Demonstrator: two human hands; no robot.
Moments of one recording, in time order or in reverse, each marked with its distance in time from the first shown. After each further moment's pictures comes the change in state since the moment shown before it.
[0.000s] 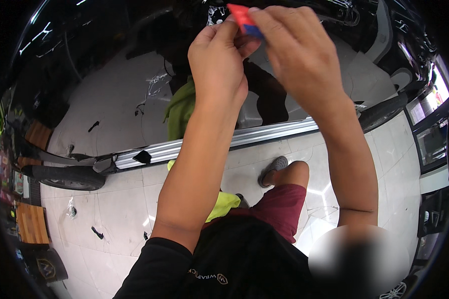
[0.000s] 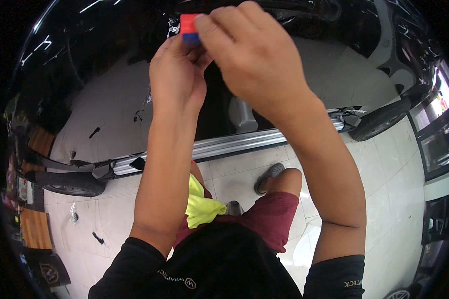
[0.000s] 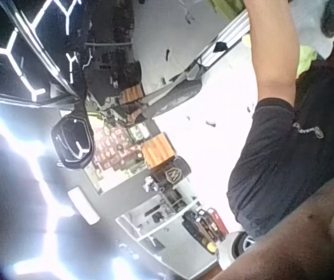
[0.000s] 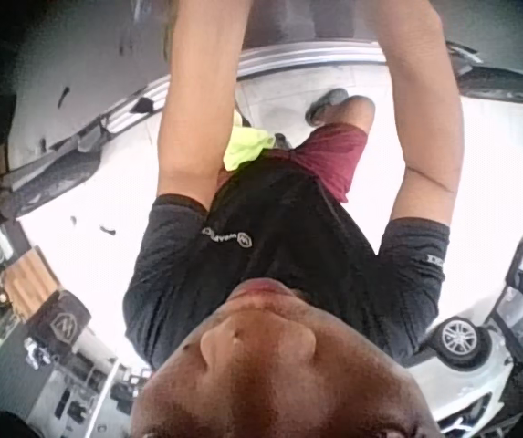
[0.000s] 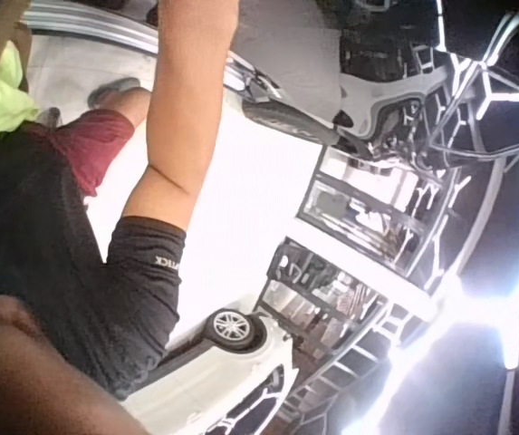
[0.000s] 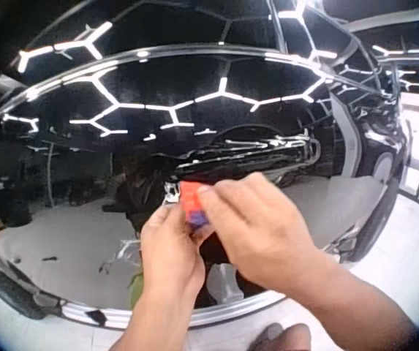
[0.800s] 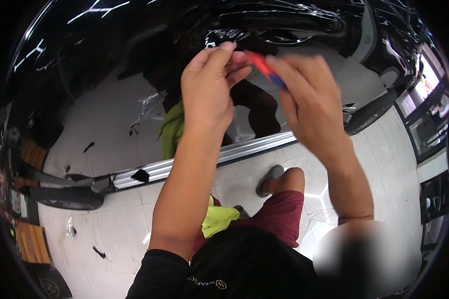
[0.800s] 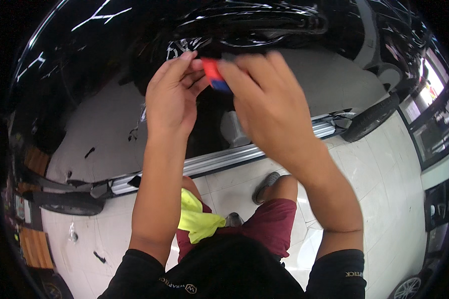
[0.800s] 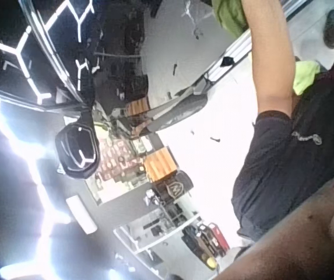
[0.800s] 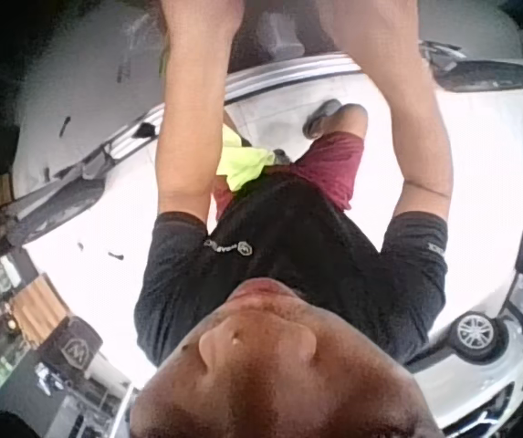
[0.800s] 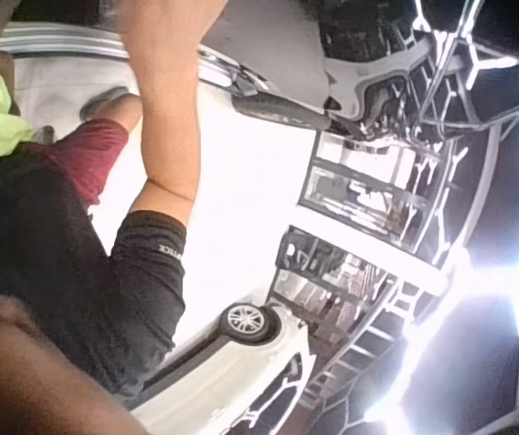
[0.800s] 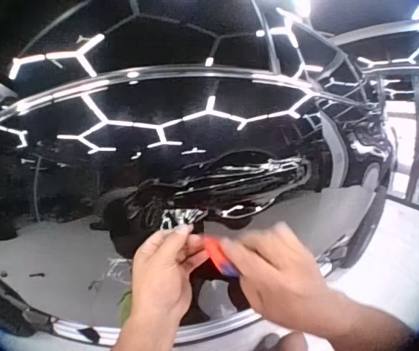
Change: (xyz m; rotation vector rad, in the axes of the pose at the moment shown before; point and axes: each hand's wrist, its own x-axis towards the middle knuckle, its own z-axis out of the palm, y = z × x) left_hand 0.010 0.025 0.011 0.060 -0.102 -0.132; right_hand 0.001 -0.004 -0.050 0.116 -0.151 0.252
